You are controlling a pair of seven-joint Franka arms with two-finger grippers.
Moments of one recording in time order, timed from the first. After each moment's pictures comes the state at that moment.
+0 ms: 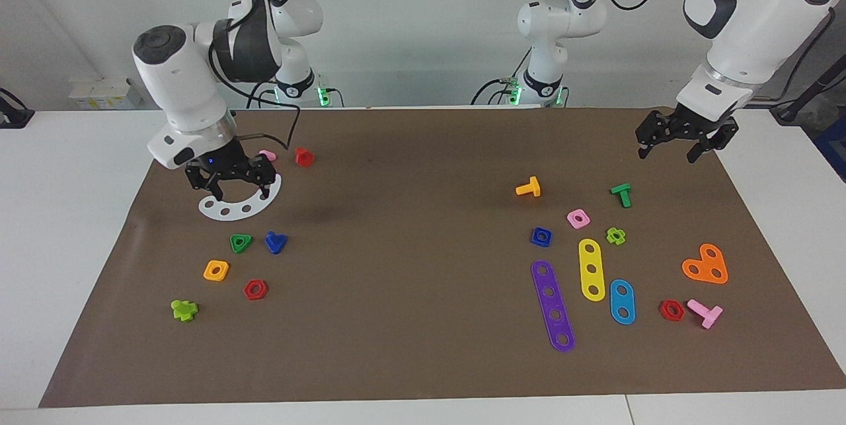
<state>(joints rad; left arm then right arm) 0.00 0.05 -0.01 -1.62 -0.01 1.69 0.19 0.10 0.11 -0.06 -1.93 0.02 2.12 -0.09</state>
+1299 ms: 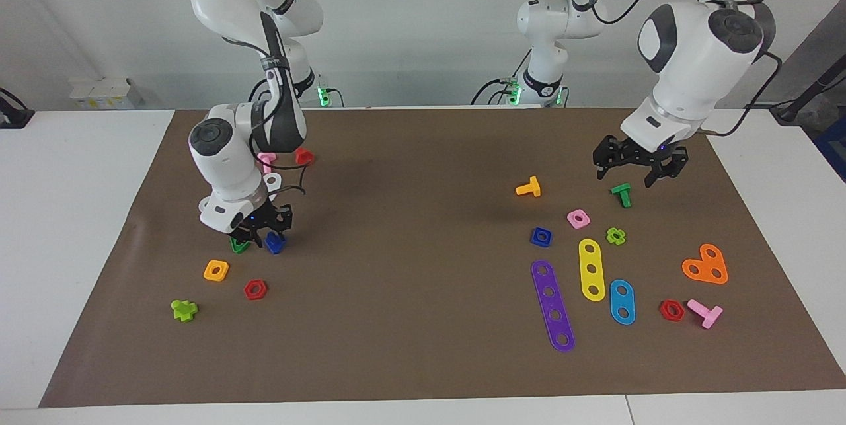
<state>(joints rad) -0.10 0.13 -0.02 -1.70 -0.01 1.83 0.17 0.11 0.28 -0.06 -2.03 0.02 2.34 -0.28</state>
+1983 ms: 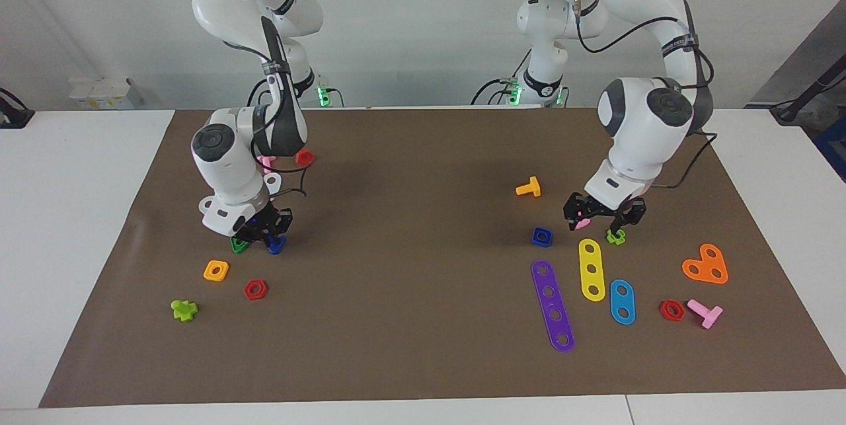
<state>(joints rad) -0.17 0.27 -0.02 -1.84 -0.01 2.20 -0.01 0.11 0.29 -0.06 -2.03 0.02 2.34 -0.28</state>
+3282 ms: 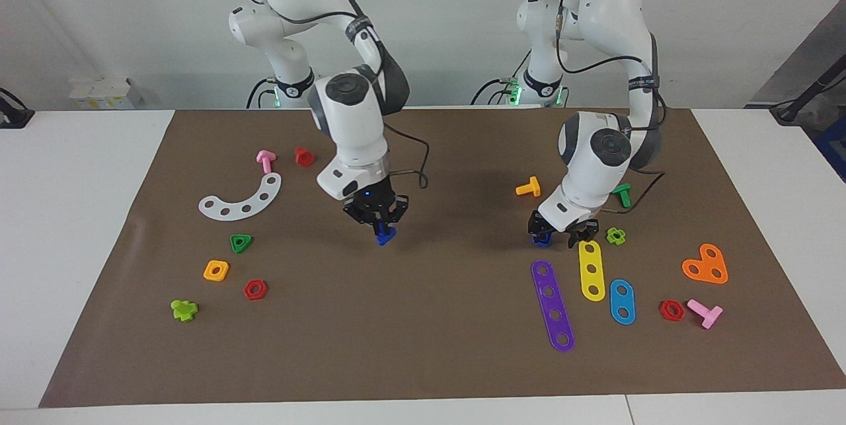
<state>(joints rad) -0.24 0.35 -0.02 -1.90 -0.01 2.29 0.22 0.64 0.53 -0.06 -1.61 -0.07 2.32 0.80</state>
